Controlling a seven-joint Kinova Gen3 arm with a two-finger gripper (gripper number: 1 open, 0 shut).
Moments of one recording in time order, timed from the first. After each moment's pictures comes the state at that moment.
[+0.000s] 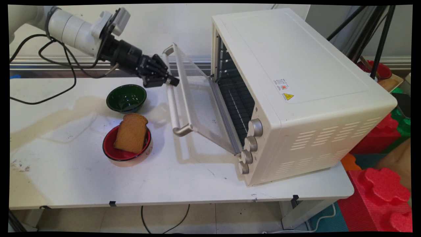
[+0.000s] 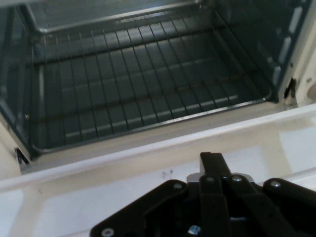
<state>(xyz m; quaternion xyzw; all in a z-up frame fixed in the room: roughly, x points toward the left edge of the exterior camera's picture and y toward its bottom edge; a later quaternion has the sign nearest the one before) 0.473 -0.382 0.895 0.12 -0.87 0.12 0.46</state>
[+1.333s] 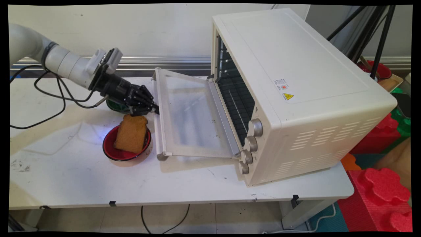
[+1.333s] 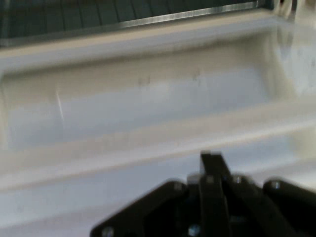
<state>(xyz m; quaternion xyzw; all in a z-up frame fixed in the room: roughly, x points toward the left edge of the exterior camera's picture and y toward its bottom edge) 0.512 -0.349 0.811 0.15 -0.89 0.09 0.42</state>
